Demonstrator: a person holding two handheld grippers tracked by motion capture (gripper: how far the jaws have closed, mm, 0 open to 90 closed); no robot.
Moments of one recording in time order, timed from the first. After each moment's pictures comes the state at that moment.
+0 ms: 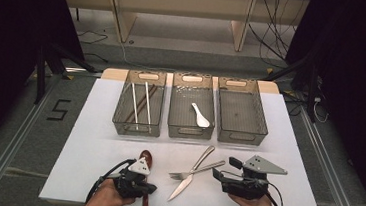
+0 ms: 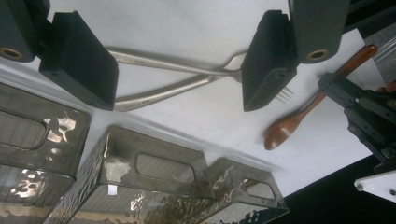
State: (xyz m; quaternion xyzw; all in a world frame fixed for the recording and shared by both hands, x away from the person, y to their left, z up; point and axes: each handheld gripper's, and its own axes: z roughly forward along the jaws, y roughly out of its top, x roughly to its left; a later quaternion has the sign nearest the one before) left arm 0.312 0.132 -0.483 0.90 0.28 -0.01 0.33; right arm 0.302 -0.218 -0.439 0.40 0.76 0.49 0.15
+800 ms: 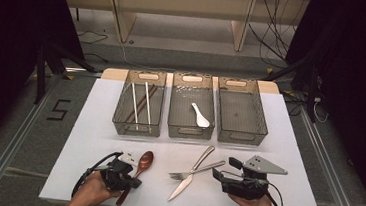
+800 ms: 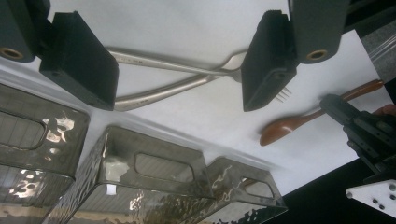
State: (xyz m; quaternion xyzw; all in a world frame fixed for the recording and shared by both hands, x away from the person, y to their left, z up) left arm 0.327 0.168 -0.477 0.90 0.33 -0.01 0.27; right arm 0.302 -0.218 -0.438 0.40 0.76 0.49 0.15
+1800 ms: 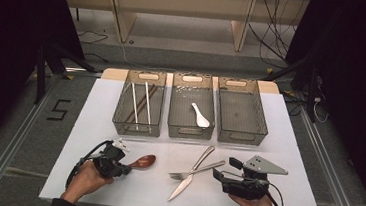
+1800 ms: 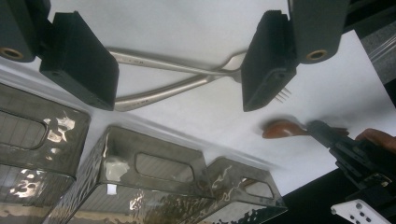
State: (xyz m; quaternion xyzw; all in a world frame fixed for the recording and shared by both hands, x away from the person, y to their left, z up) left arm 0.356 0.191 -0.473 0.89 0.39 0.03 0.24; right arm 0.301 -0.219 -0.438 0.40 0.76 0.49 0.15
